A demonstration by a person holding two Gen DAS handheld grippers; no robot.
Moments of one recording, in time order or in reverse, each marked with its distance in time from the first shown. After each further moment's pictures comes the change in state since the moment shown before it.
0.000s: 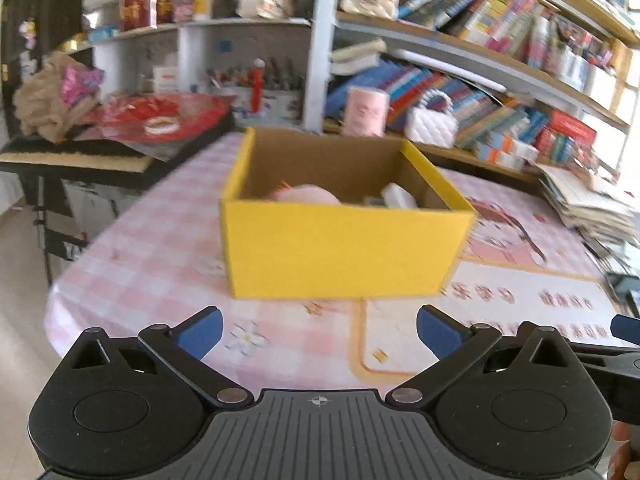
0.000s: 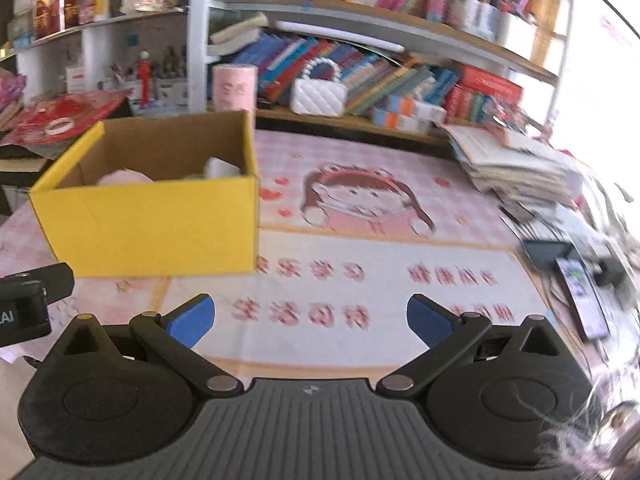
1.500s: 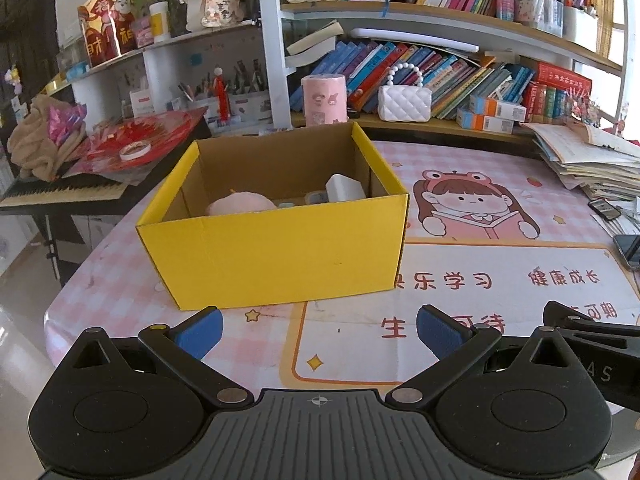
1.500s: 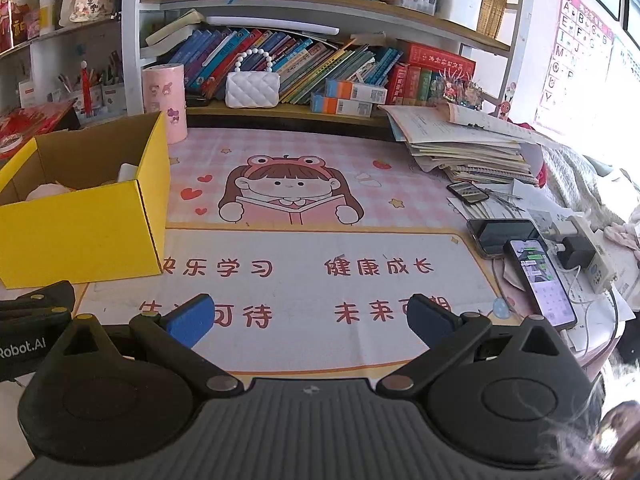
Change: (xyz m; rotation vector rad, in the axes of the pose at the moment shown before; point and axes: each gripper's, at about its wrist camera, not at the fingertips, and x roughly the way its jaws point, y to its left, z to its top) left arm 0.018 -0.097 0.007 0.119 0.022 0.116; right arm 0.020 -0.080 0.003 0.068 0.022 -0.068
